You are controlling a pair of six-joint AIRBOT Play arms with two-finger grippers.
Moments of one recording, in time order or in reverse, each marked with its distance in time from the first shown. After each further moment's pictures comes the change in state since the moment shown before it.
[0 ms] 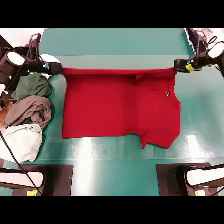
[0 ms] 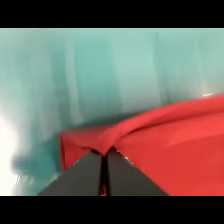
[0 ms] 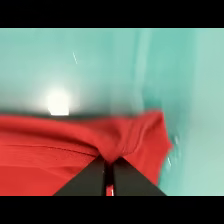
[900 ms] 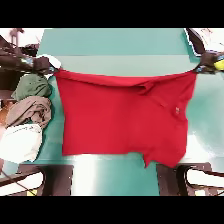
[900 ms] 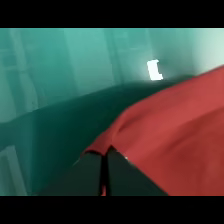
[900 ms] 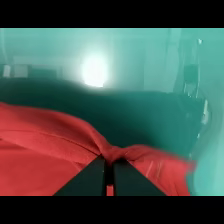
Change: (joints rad) left arm 0.010 0.217 0.020 -0.111 -0.294 -0.131; right arm -0.114 0.197 0.068 0.175 0.392 0.005
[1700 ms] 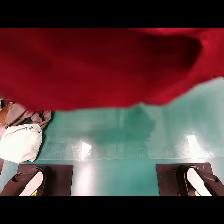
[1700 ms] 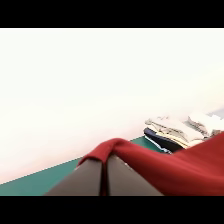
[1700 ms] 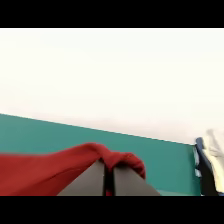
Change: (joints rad) left arm 0.081 0.487 0.732 -0.102 -0.047 -0.084; right arm -0.174 0.573 0.434 0.176 -0.111 -0.070
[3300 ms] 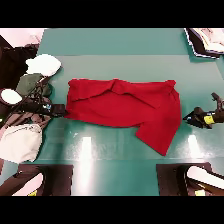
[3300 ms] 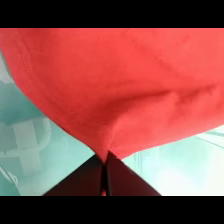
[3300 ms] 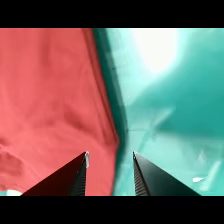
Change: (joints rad) left arm -0.148 -0.182 -1.376 0.184 0.109 0.053; right arm -0.242 -0.434 -1.325 0.034 -0.069 -0.197
